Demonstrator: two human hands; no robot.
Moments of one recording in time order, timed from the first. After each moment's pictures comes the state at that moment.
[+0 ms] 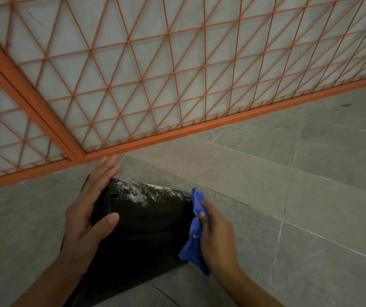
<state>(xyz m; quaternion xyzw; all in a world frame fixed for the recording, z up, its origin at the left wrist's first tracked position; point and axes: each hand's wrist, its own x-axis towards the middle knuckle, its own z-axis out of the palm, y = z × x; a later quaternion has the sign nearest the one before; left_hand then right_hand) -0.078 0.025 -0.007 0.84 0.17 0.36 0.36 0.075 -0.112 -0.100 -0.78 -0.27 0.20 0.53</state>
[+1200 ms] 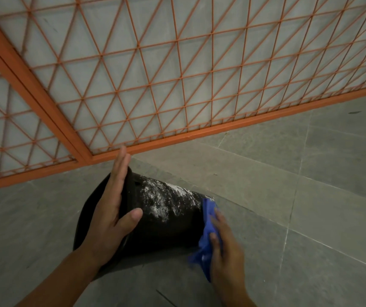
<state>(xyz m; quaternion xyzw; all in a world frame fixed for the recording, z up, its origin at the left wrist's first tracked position) -0.058 0.026 -0.014 0.85 0.17 0.32 0.39 0.058 -0.131 -0.120 -0.72 -0.28 0.12 0.62</state>
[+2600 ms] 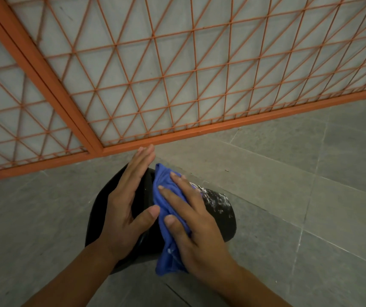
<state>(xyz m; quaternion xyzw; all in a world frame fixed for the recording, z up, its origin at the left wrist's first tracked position) -0.058 0.026 -0.017 0.85 0.16 0.36 0.36 0.044 -0.088 -0.043 -0.62 -0.54 0.19 0.54</state>
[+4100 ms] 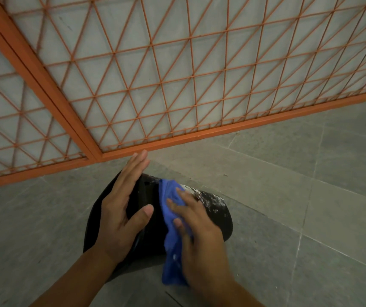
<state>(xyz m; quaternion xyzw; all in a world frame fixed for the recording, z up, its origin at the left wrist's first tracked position) -0.058 0.031 -0.015 0.84 0.17 0.37 0.35 0.031 -0.087 -0.049 -0.65 -0.43 0.18 0.59</state>
